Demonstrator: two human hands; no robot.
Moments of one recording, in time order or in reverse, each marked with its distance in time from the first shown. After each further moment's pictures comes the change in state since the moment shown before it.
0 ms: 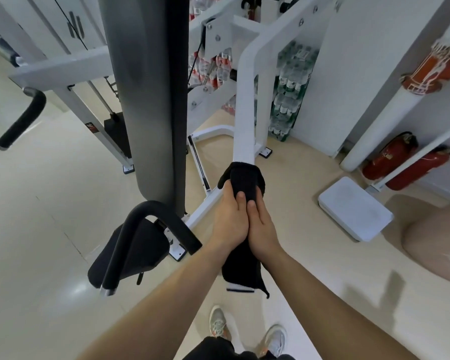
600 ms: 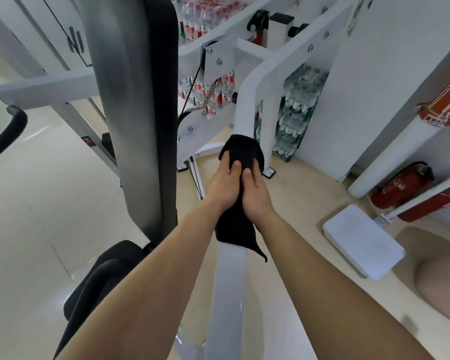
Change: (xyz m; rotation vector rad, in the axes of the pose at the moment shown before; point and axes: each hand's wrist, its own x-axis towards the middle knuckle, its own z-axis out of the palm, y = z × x) left_hand 0.184 0.056 0.000 -0.093 -0.045 -0.028; right_hand 0.188 -0.067 -0.006 -0.030 -0.012 -0.065
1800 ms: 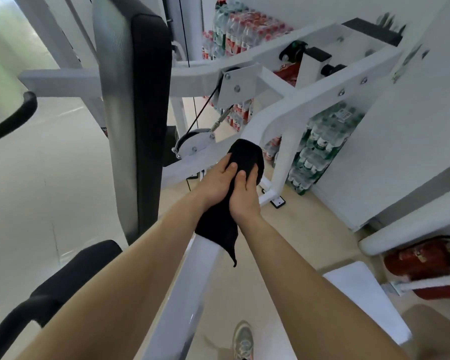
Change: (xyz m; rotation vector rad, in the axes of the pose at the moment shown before) left_hand 0.118 0.029 0.003 0.029 0.062 -0.010; right_hand 0.117 -0.035 -0.013 -0.036 -0.101 -0.021
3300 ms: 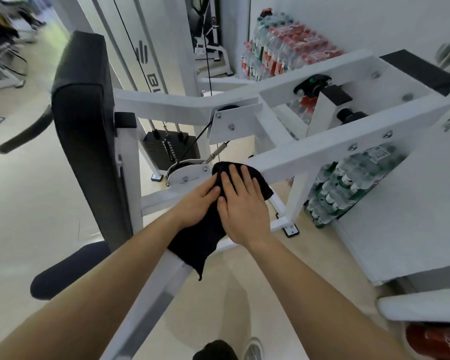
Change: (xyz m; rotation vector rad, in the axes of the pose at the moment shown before) left_hand 0.086 0.046 0.012 0.035 0.106 -0.019; right_hand 0.139 -0.047 -0.082 -1.071 -0.286 -0.756
